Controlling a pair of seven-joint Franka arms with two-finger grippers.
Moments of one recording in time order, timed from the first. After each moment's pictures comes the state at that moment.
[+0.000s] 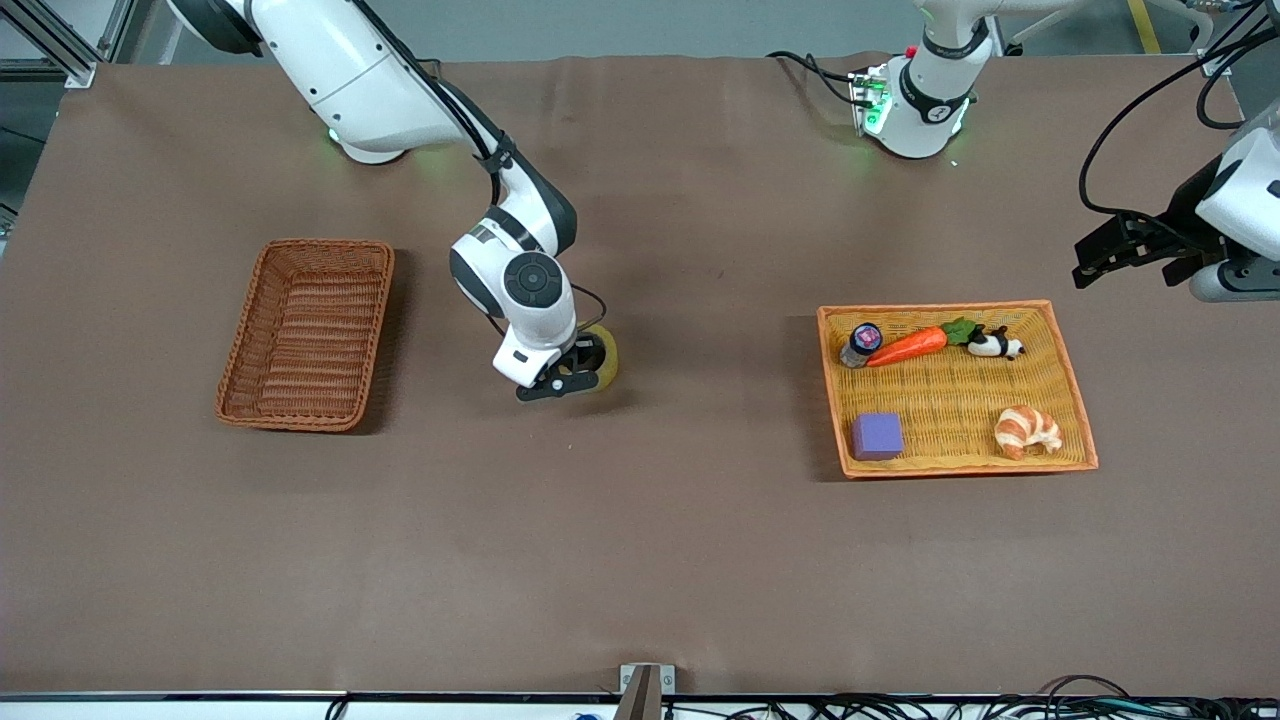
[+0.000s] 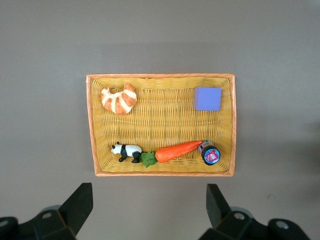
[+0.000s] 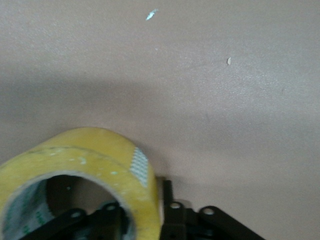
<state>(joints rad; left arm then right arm) -0.03 -0.01 -0.04 -1.61 0.00 1.62 -0.08 0.48 0.64 0.19 -1.82 -0.23 2.38 0.58</state>
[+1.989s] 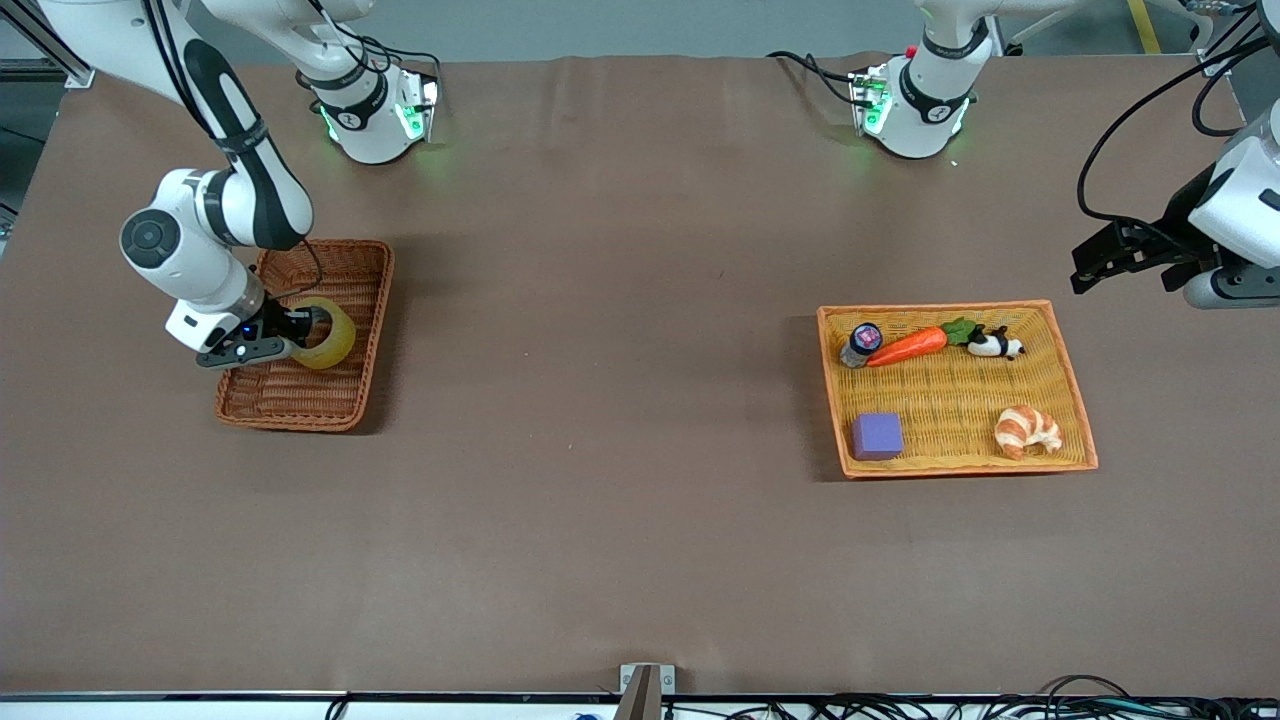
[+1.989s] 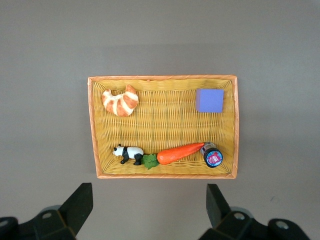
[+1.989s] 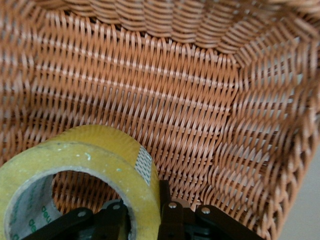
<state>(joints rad) -0.04 0.00 -0.04 -1.60 0.01 1.63 -0.08 0.05 0.20 -0.18 -2.51 -0.07 2.69 -0.28</state>
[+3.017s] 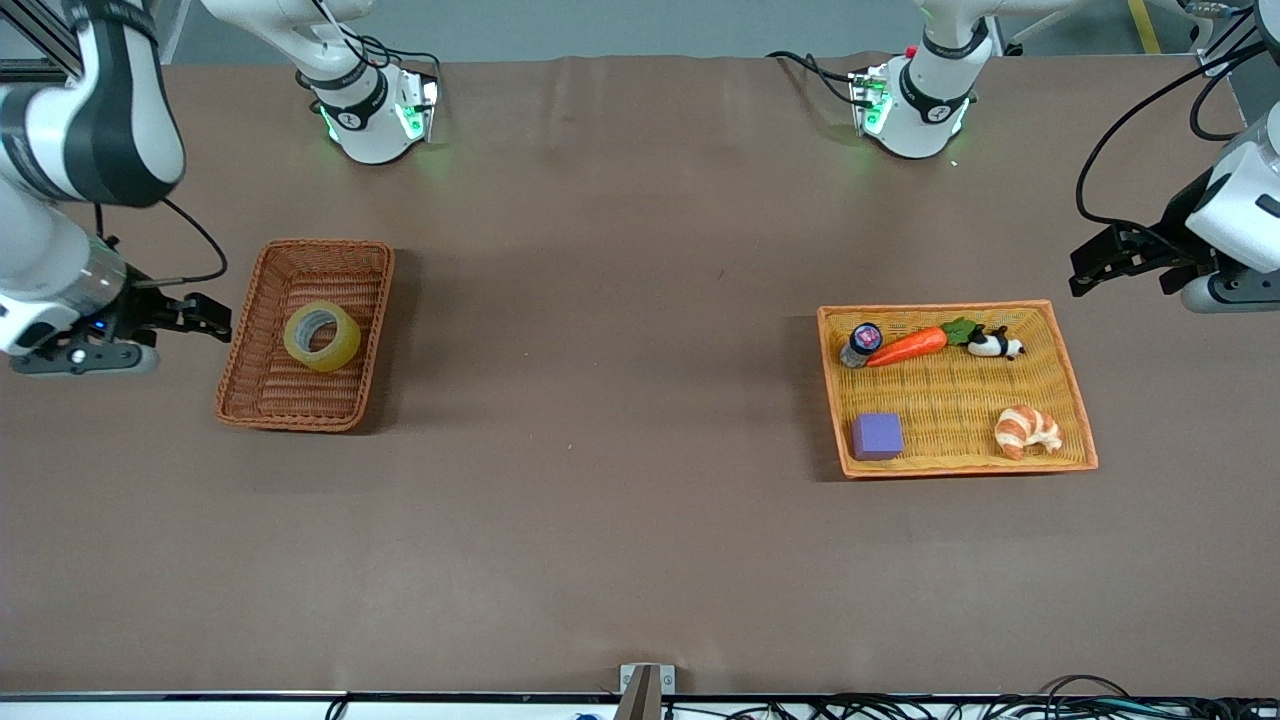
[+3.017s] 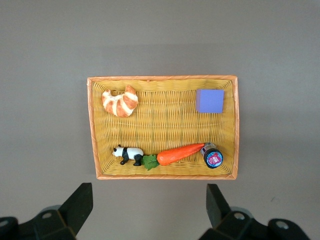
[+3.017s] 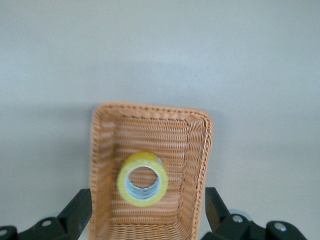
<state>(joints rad) -0.04 0.01 -0.04 -1.60 0.01 1.64 -0.08 0.06 0.03 -0.08 -1.84 -0.06 1.86 -0.04</state>
